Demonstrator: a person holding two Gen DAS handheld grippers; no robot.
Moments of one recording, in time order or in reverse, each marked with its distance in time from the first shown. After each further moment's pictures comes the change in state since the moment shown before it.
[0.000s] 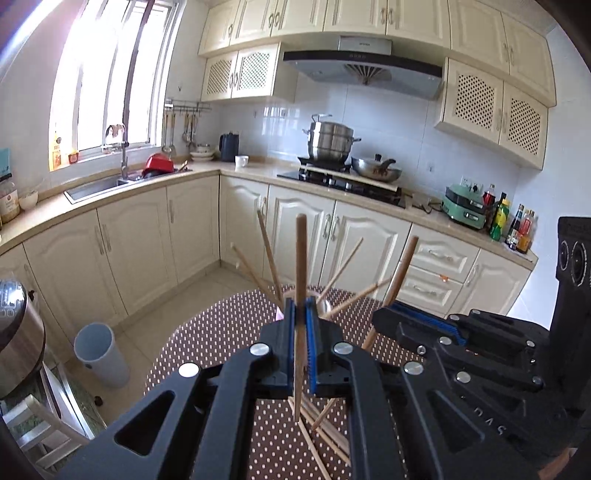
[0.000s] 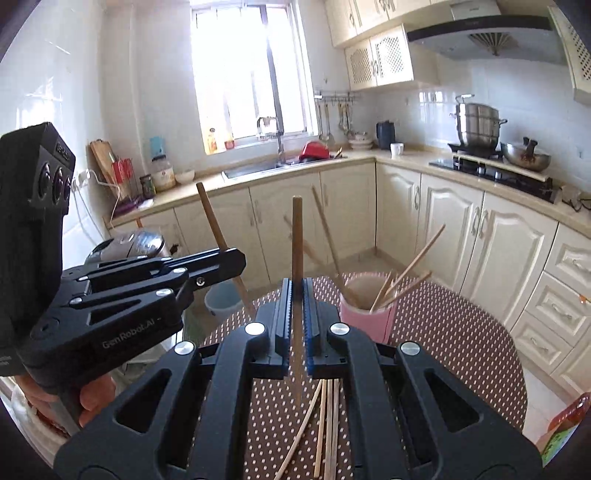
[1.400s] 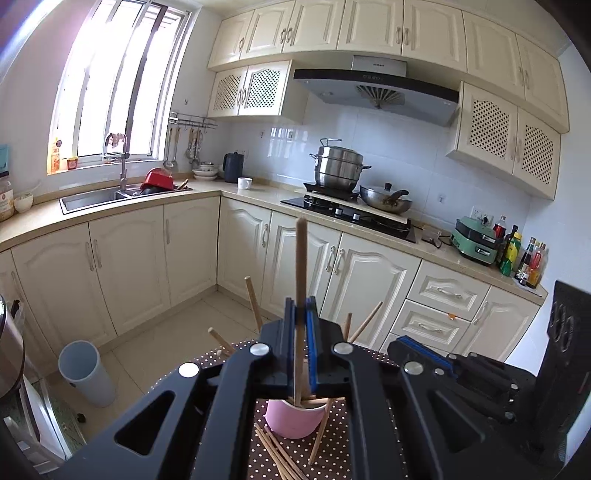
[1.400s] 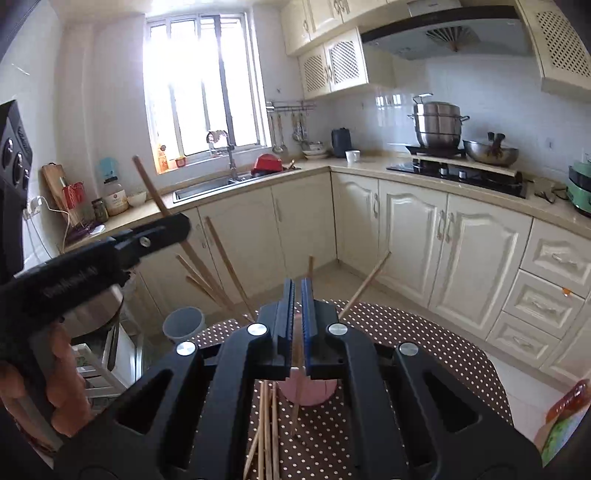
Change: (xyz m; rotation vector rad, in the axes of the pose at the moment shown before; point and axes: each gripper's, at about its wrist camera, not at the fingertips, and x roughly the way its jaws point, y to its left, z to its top) left arm 0.081 0.007 0.047 -0.059 -0.086 -0.002; right arm 0.056 -0.066 0.013 0.072 -0.027 -0.158
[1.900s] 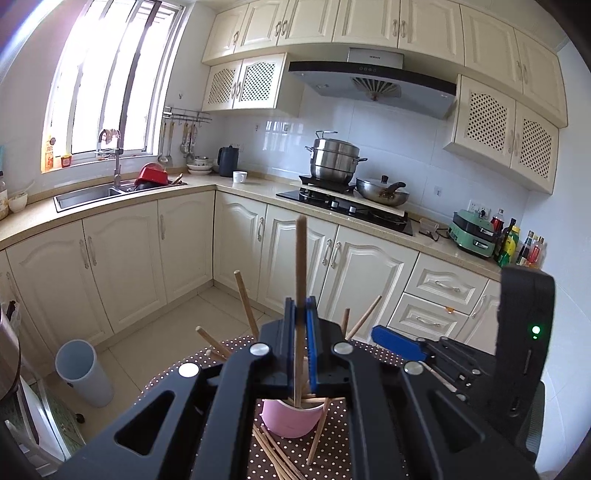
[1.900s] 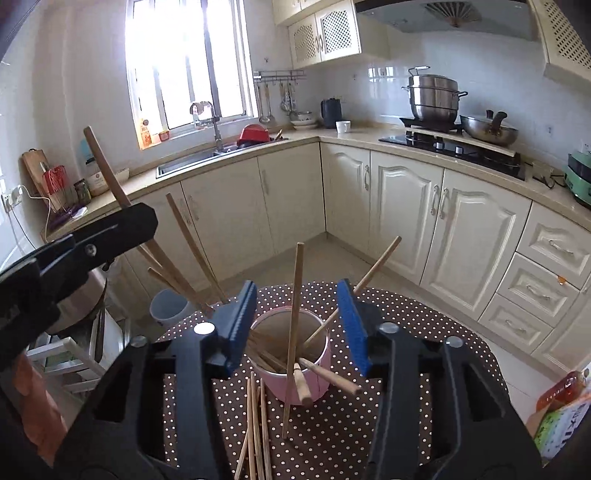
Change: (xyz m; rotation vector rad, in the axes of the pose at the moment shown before) left arm 0.015 0.001 -0.002 0.015 0.030 -0.014; right arm 0.052 -0.002 0.010 0.008 0.129 -0.038
